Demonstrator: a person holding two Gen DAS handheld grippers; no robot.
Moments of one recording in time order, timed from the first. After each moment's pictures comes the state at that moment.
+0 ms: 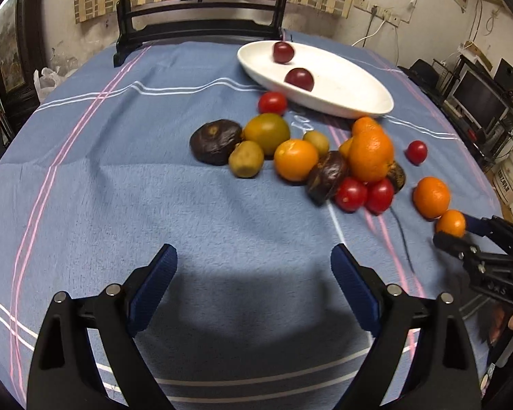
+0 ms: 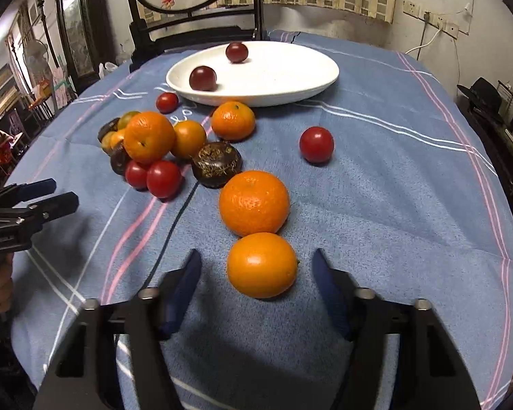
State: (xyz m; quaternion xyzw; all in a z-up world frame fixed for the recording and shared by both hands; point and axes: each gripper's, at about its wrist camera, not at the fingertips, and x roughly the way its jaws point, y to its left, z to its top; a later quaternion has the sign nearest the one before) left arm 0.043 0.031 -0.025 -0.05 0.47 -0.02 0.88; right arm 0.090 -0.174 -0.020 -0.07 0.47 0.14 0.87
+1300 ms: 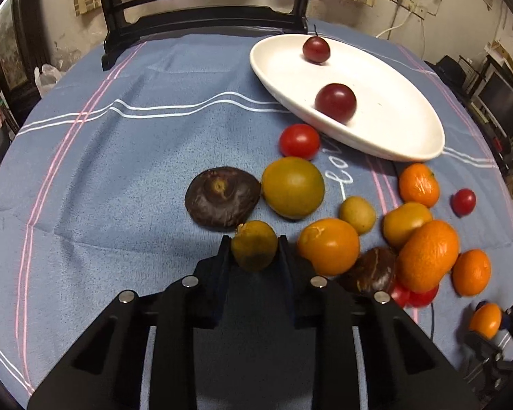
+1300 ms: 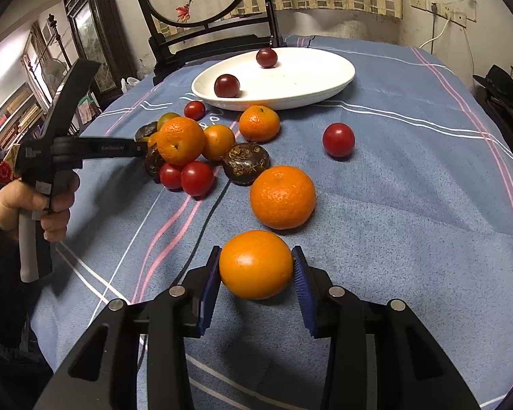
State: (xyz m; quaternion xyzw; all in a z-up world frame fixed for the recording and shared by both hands) left arm 0.135 0.030 -0.031 -0.04 0.50 0.01 0.87; right arm 0.074 -0.184 -0.013 -0.01 0.46 0.20 0.87
